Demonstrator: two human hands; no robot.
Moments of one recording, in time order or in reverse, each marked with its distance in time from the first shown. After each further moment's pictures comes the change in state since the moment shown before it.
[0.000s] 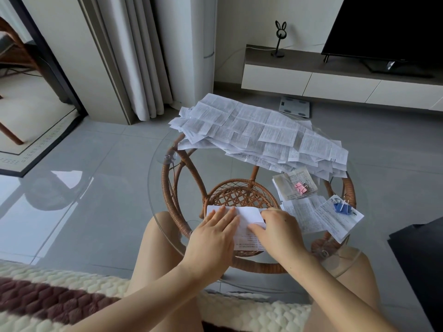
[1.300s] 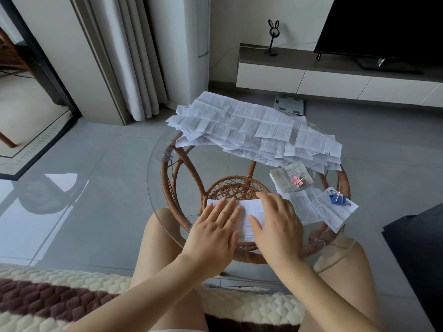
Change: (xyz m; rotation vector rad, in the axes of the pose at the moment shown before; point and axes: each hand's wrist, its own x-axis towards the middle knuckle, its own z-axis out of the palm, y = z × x) left_hand -0.002 -0.005 0.007 0.130 -0.113 0.055; right_hand -0.023 -0.016 0.001 -0.059 0.346 -0.003
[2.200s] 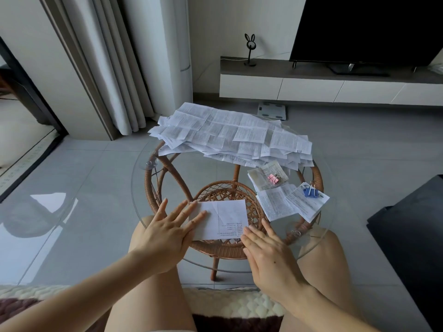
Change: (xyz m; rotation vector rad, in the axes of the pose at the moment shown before) left_hand -0.021 -0.049 -0.015 0.199 -0.073 0.058; right_hand -0.066 0.046 0.001 0.035 -0.120 -0.357
